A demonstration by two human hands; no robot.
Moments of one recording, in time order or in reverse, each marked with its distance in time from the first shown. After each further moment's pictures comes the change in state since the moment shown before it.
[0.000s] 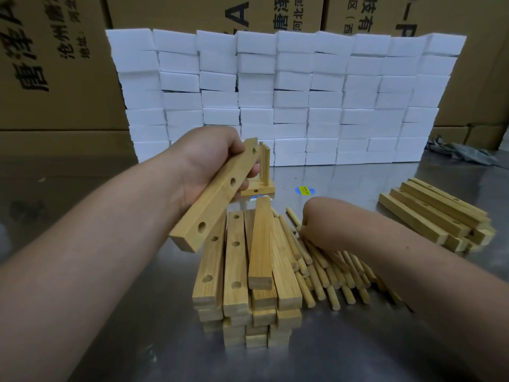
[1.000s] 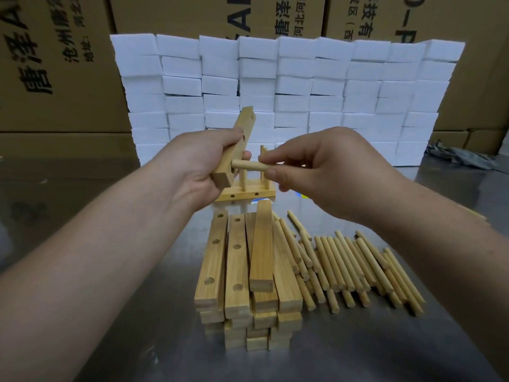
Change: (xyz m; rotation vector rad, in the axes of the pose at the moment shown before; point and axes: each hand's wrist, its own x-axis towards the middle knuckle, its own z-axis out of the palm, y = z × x) left_hand 0.002 0.002 0.007 -0.359 0.245 0.116; right_hand -0.055 -0.022 -0.066 0.652 0.465 -0.513
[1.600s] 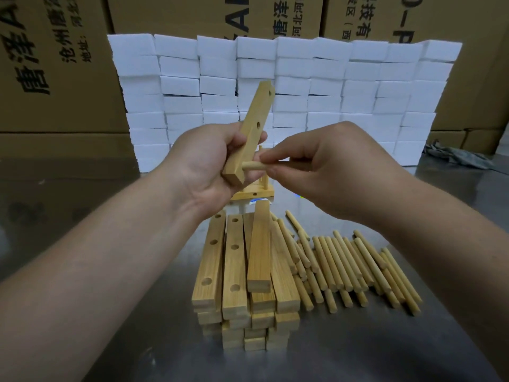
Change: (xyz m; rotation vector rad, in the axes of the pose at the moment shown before) left_hand -0.009 -0.003 0.005 -0.125 -0.219 0.005; right_hand -0.003 0.000 -0.005 -0.226 0.076 -0.036
